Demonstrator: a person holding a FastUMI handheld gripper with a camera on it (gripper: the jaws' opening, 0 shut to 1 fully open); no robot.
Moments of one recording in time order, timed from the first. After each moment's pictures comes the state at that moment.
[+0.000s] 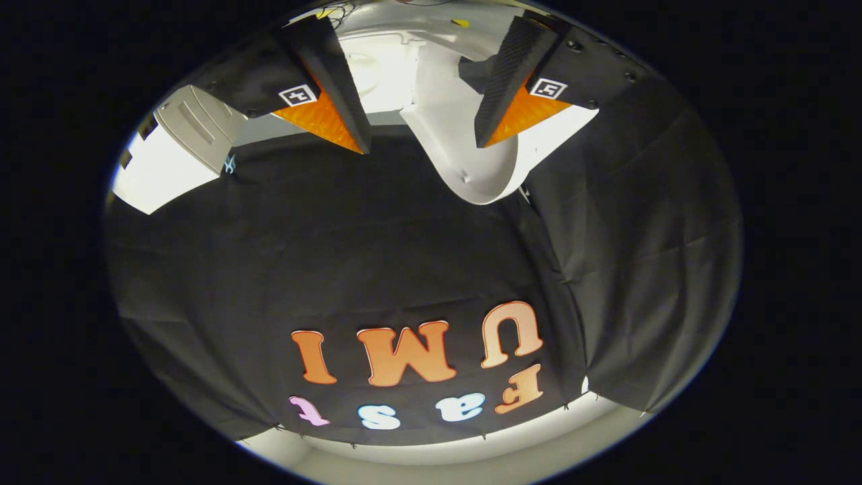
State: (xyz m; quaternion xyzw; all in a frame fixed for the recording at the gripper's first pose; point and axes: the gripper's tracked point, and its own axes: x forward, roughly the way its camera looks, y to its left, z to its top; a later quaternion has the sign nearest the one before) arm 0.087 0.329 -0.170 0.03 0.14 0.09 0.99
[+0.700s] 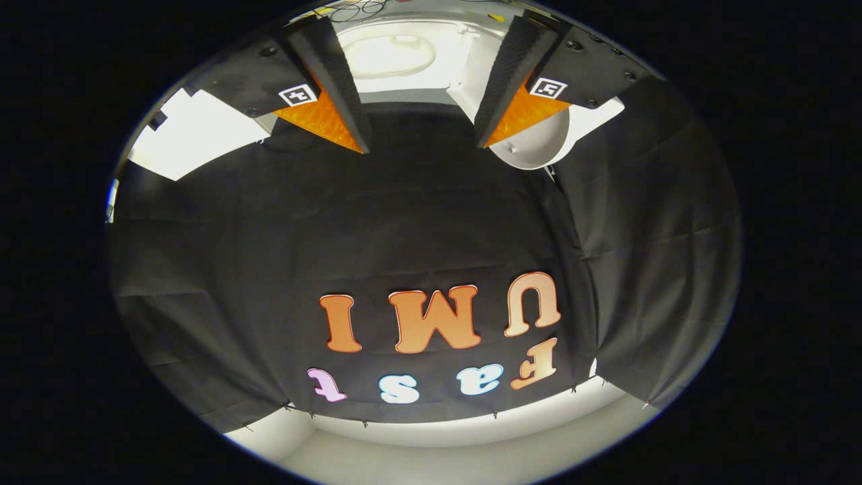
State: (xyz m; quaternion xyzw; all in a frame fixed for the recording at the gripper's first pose) arm 0.079 0.219 -0.096 0.00 0.09 0.06 0.99
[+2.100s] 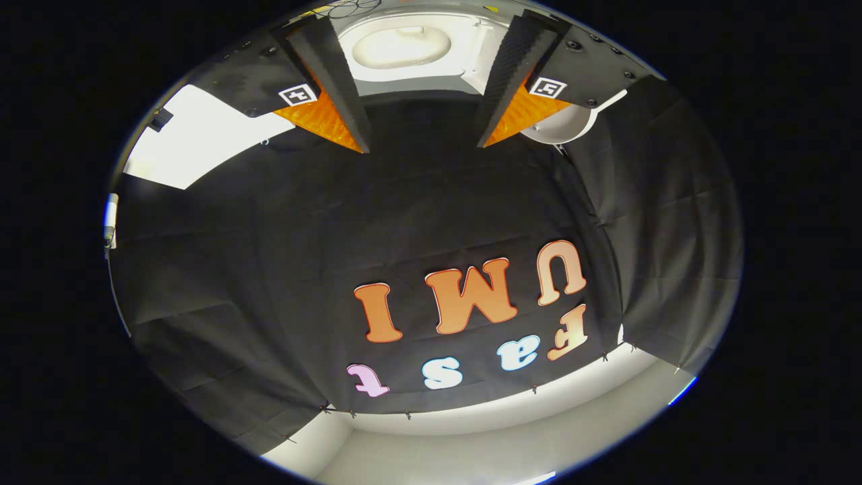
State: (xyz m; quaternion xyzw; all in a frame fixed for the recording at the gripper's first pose) arm 0.083 0.118 -0.061 0.06 0.06 0.04 1.00
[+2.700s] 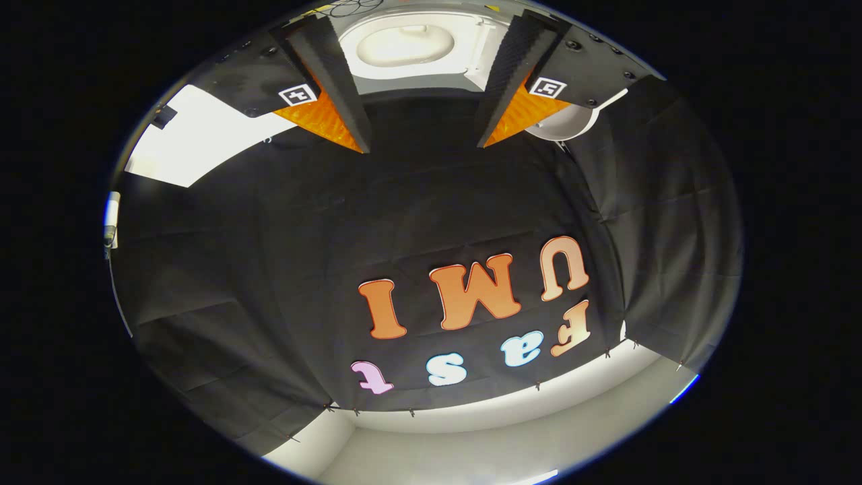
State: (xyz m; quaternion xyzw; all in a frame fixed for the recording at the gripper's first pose) arm 0.080 0.106 -0.056 0.06 0.06 0.04 1.00
